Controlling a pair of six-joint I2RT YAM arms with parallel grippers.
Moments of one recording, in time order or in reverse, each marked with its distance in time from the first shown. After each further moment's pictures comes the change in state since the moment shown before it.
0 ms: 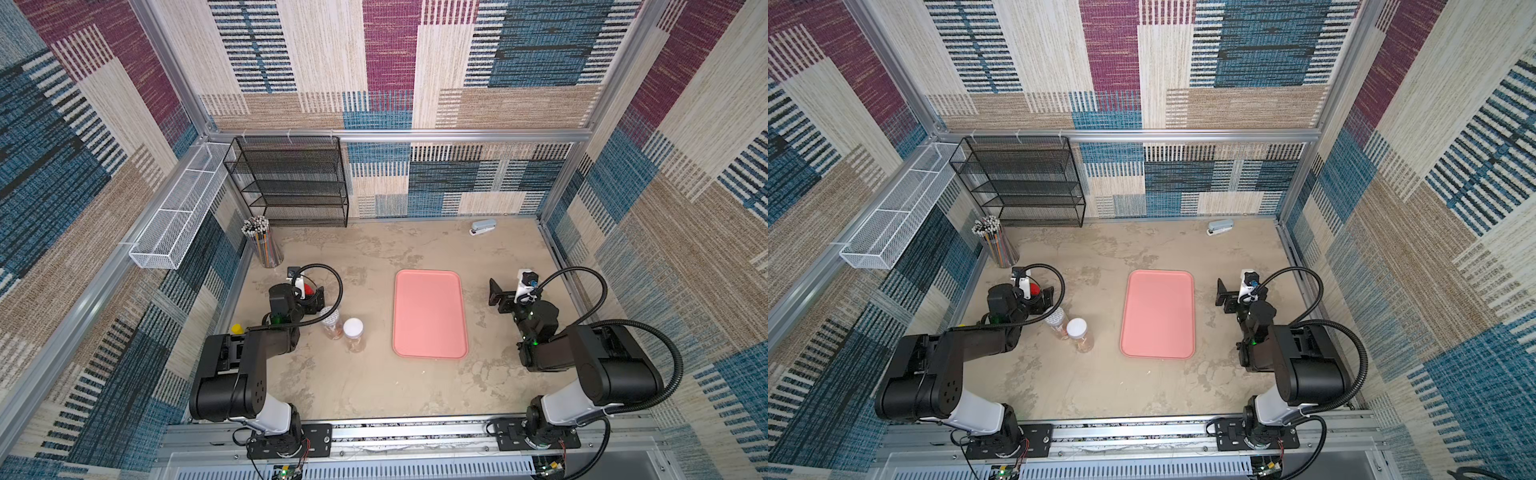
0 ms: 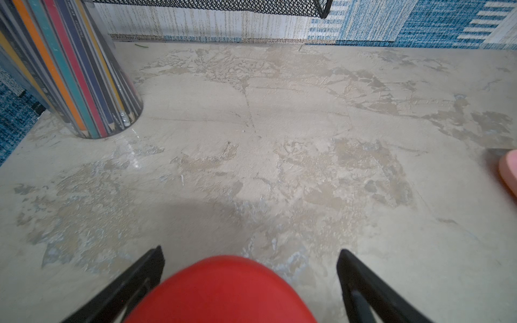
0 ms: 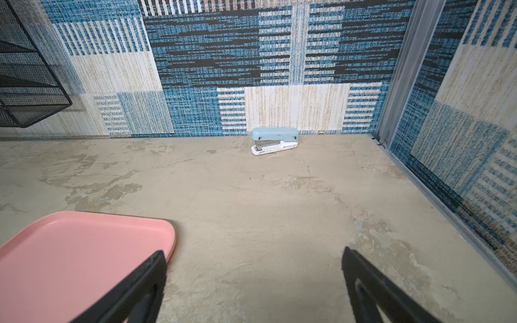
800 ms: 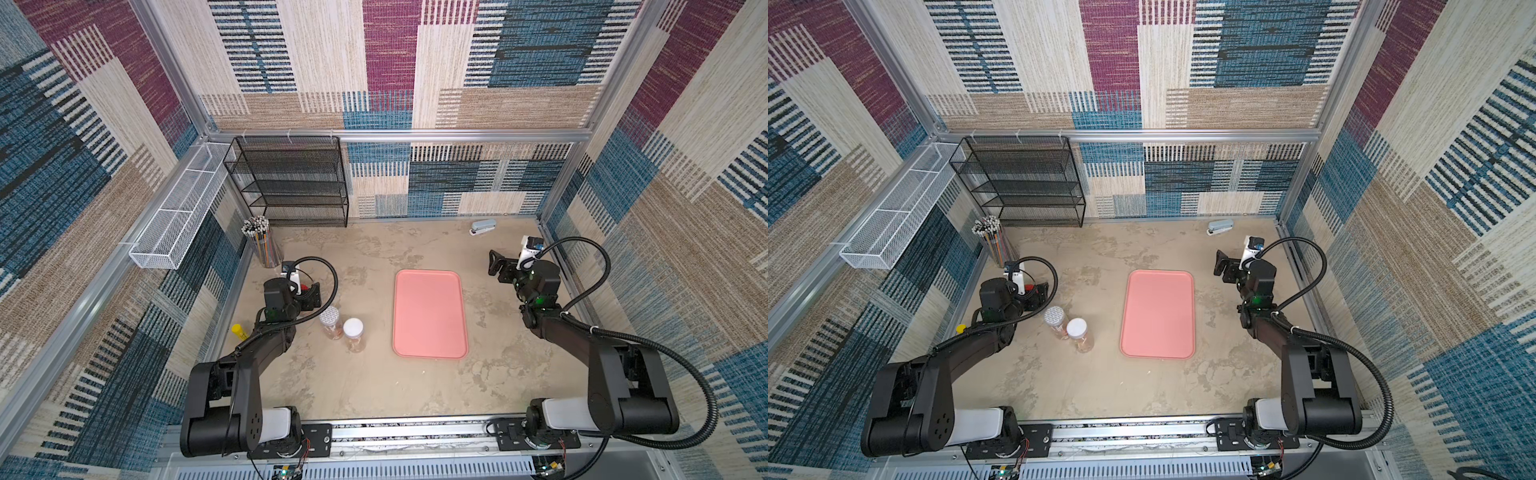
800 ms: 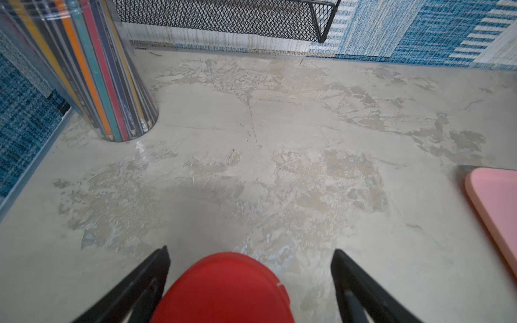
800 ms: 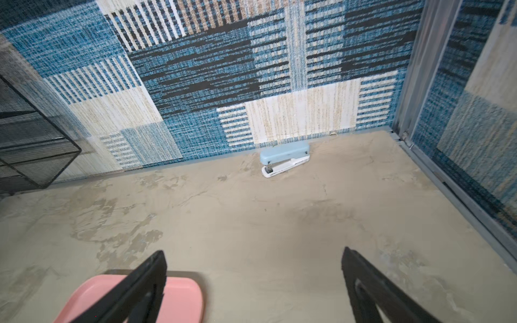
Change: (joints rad) left arm -0.004 -0.195 0.073 -0.288 -0.040 -0.058; right arm 0.059 -0.174 0.410 -0.712 0.007 0.192
